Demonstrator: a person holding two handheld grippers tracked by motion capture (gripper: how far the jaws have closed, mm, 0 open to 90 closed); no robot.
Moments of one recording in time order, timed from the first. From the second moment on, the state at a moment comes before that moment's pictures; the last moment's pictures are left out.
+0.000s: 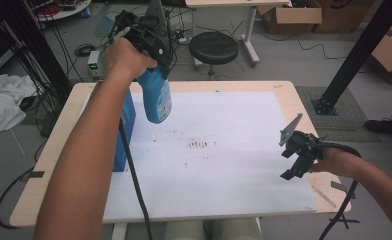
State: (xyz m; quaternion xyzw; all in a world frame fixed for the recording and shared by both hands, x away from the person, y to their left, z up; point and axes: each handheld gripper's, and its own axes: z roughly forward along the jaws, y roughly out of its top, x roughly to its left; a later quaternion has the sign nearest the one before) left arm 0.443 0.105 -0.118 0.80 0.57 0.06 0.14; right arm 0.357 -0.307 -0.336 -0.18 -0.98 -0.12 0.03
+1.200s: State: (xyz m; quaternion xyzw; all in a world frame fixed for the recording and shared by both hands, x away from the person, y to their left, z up) left arm 0.407 0.215 -0.091 0.73 0.66 0.12 0.13; right arm 0.361 -0.289 -0.337 -0.16 -0.98 -0.12 0.03
